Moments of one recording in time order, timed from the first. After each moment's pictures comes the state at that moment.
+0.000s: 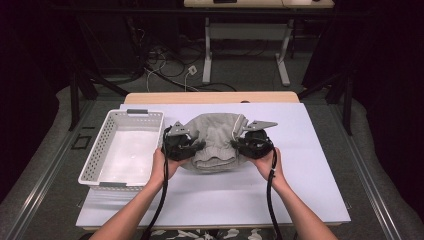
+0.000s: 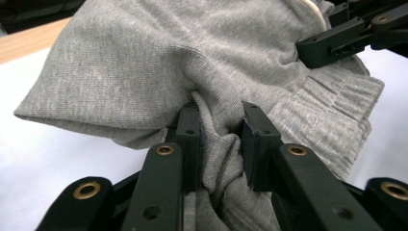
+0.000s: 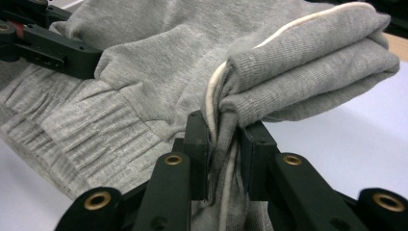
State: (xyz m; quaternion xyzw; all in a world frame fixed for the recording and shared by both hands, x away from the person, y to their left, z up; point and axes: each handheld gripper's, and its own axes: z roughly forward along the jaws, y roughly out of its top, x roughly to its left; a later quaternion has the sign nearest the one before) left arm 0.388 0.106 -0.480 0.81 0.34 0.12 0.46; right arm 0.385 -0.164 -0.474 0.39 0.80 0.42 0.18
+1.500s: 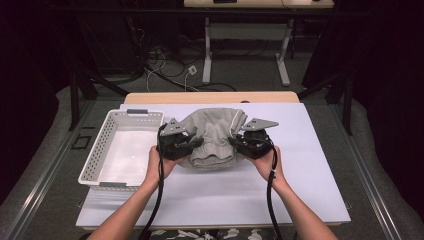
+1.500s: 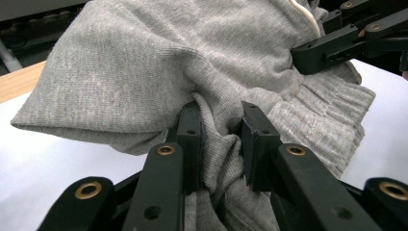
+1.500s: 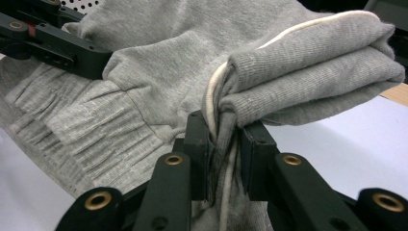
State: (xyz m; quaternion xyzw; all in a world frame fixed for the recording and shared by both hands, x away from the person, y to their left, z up) left arm 0.377 0.113 -0.458 0.80 0.32 0.14 0.48; right arm 0.373 -0.156 -0.452 0.36 0.80 0.44 0.20
